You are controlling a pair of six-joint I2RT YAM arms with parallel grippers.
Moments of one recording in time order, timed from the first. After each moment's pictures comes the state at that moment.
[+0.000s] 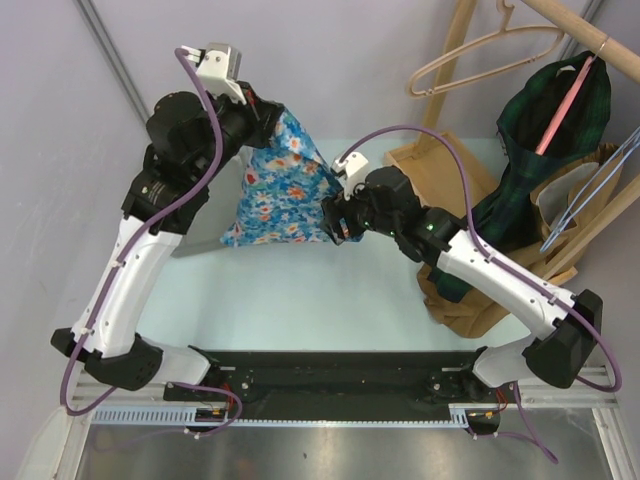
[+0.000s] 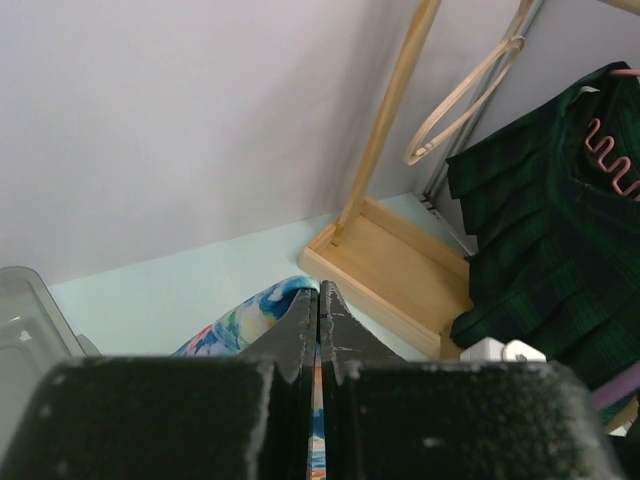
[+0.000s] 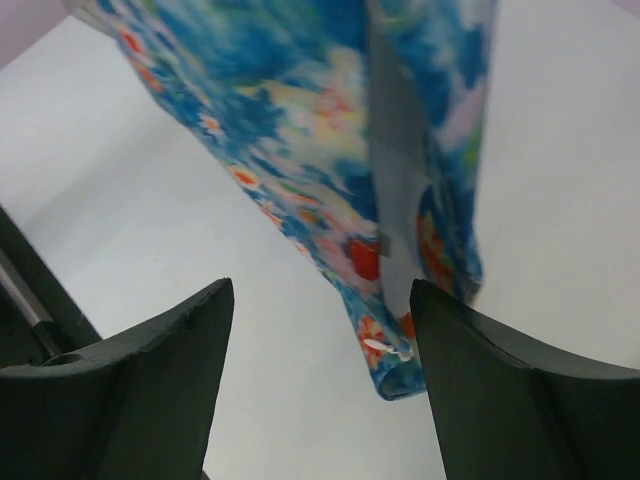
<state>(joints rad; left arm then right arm) -0.53 1.37 1.88 -0.48 -0.02 -0.21 0.82 1.40 1.38 -0.40 -0.04 0.06</state>
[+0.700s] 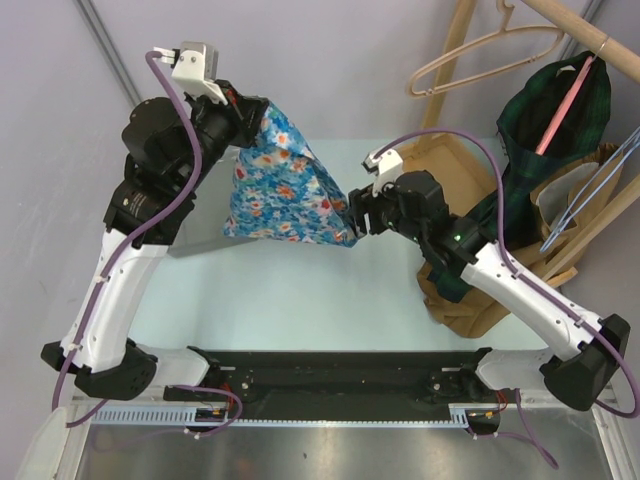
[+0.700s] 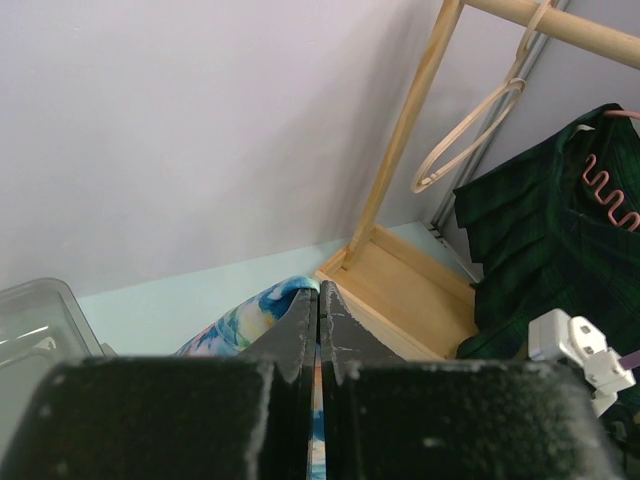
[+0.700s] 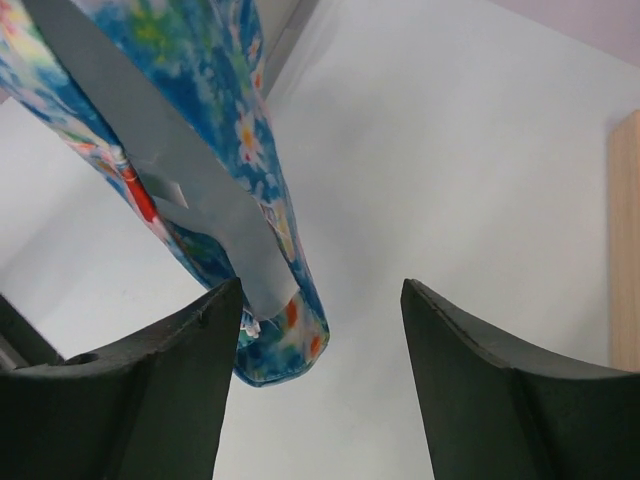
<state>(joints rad) -0.53 1.31 1.89 -0.48 -0.07 -0.20 0.75 1.24 1.27 -0.35 0.07 0.11</state>
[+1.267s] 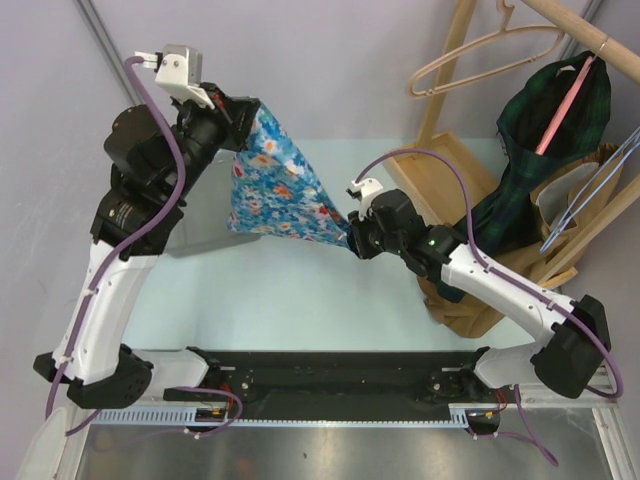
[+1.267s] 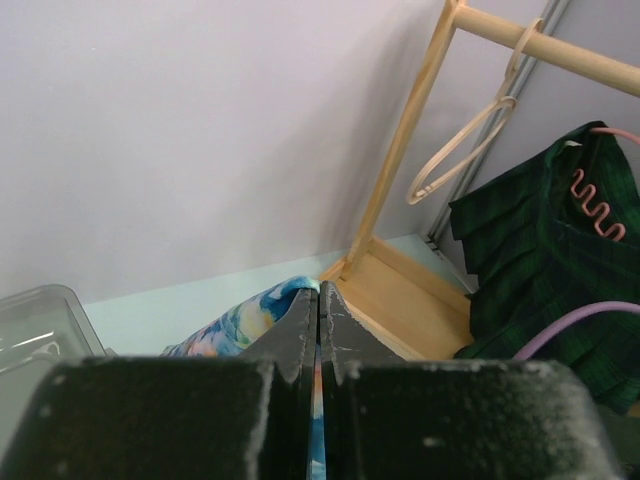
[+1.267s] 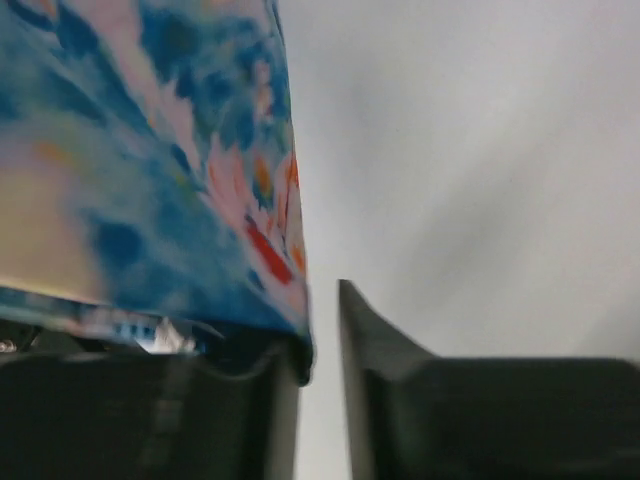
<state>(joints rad) -0.53 1.27 1.89 -0.48 -0.08 -0.20 0.78 1.33 1.15 -0.39 0.00 0.22</state>
